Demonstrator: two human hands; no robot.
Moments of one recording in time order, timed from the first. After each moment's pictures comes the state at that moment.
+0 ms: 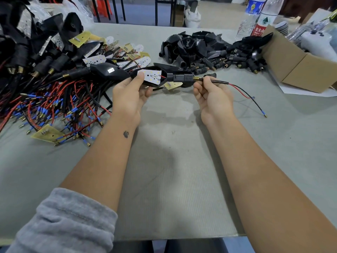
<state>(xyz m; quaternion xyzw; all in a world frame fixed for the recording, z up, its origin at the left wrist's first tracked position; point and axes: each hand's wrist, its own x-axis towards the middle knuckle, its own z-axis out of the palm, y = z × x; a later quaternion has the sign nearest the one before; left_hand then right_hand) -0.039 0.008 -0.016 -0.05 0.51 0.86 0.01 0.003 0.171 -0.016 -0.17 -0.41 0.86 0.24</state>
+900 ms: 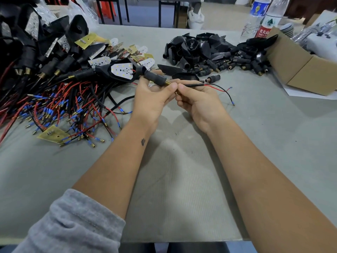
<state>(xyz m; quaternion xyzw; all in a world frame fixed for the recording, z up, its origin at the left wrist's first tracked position) -0.016 0.035 -0.015 0.08 0.54 0.84 0.02 0.009 0.152 -0.018 -0.03 -0.59 0.80 0.08</state>
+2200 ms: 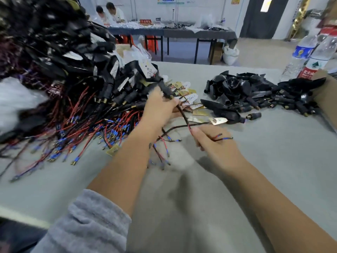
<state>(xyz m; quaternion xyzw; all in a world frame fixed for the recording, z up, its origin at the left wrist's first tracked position) -0.055 -0.052 0.032 0.04 0.69 0.72 -0.05 0.029 0.099 -0.010 0.16 -0.84 0.49 0.15</state>
